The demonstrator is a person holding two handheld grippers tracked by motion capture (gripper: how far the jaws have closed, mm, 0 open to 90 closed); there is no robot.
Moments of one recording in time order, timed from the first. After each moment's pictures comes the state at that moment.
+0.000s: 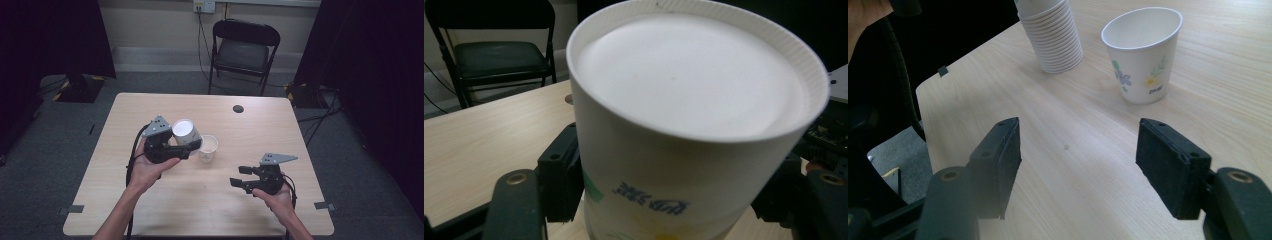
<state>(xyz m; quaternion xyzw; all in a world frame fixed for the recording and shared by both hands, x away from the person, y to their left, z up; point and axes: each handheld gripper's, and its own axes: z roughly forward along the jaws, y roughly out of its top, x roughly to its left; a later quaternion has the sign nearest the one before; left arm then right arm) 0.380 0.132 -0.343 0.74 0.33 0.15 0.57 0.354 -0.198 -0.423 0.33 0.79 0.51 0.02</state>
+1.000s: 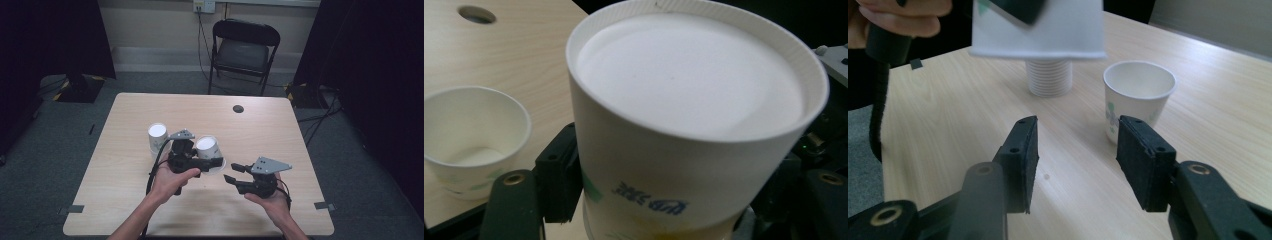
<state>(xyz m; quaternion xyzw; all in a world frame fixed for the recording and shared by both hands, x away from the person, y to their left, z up) 0.378 0.082 -0.376 0.75 0.37 -0.04 0.55 0.338 -0.175 -0.416 0.25 0.80 0.53 0.14</state>
